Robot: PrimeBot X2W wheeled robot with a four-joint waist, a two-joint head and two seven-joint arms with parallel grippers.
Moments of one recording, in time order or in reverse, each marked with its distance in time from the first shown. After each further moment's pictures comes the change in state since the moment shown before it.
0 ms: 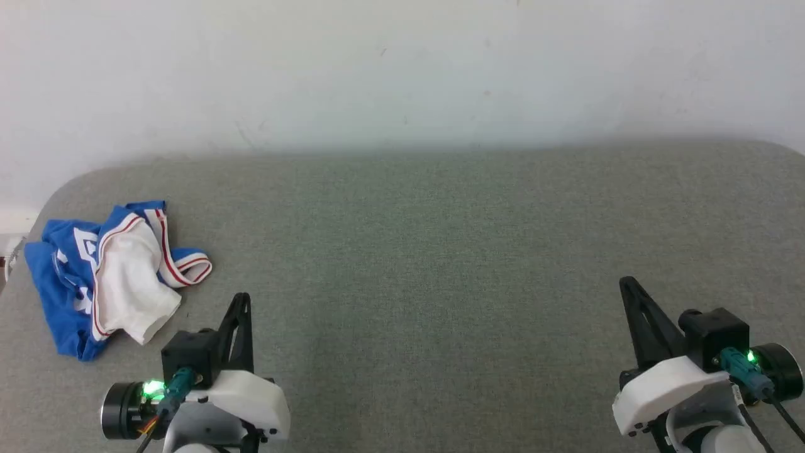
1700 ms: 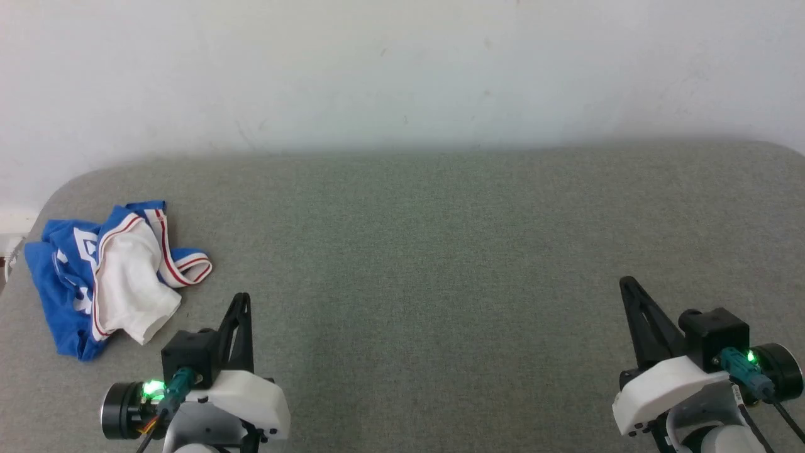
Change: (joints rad) left arm 0.000 0.000 0.000 0.000 0.000 0.000 0.000; right arm 0.000 0.000 0.000 0.000 0.000 0.000 0.000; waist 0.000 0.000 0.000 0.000
